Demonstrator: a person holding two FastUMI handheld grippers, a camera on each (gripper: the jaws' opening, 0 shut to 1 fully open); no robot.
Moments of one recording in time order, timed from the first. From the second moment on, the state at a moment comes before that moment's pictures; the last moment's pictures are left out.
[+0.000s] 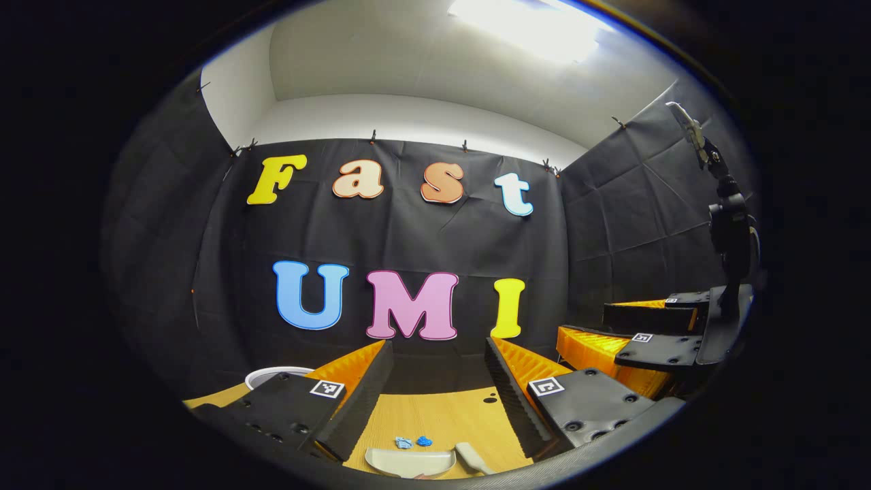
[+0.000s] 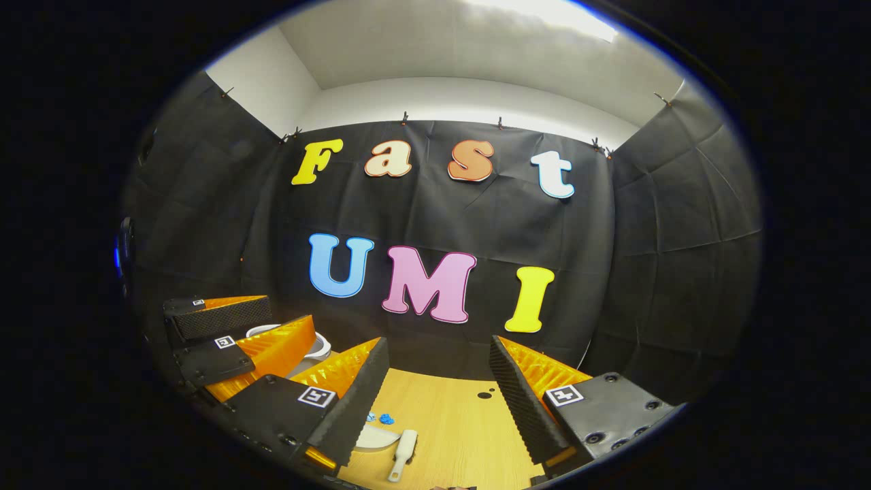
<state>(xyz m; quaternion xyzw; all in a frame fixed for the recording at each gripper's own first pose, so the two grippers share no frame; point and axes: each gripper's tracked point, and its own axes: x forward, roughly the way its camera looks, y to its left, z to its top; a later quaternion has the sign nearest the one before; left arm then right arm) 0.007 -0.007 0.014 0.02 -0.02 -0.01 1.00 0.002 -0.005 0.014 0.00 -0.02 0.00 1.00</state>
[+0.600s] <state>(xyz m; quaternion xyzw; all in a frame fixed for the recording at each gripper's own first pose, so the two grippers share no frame) 0.012 0.002 -0.001 0.01 0.01 0.00 1.00 0.017 0.004 0.002 0.01 0.00 0.00 1.00</state>
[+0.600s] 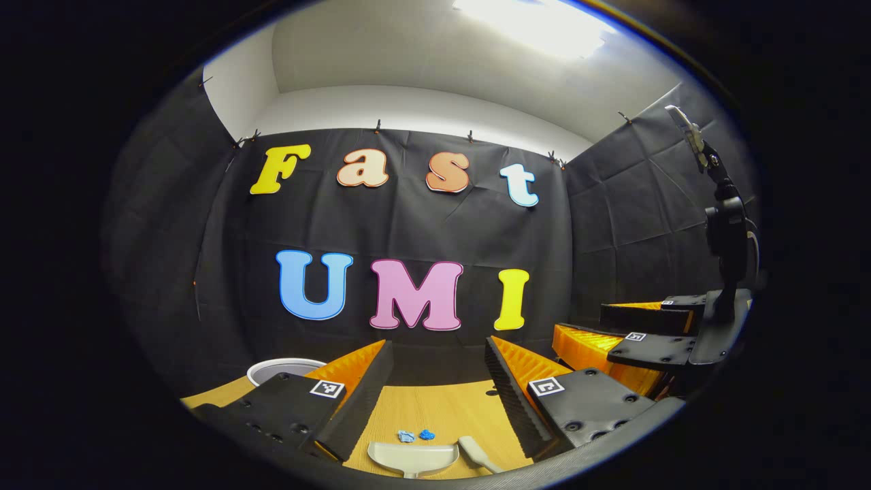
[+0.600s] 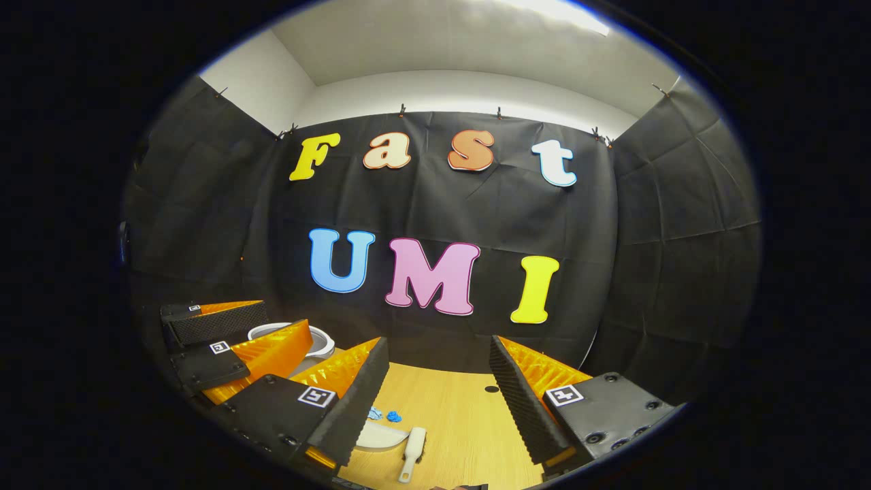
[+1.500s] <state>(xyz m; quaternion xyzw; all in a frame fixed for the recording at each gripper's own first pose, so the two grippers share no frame) 0.007 0.023 -0.152 -0.08 0.26 -0.02 0.96 0.078 0.052 -0.145 0.11 0.20 0.03 0.97</state>
